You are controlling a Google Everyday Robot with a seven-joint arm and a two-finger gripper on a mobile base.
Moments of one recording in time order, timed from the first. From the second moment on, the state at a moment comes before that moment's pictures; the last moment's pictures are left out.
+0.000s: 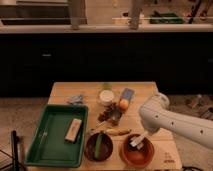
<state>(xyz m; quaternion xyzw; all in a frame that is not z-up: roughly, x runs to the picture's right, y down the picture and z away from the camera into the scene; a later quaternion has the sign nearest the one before) 0.232 0.232 0.753 -0.31 -0.03 -0.31 0.90</state>
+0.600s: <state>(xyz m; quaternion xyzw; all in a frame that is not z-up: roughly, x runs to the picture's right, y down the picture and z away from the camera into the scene) 0.192 0.259 0.723 -0.30 -0.06 -0.36 0.88</state>
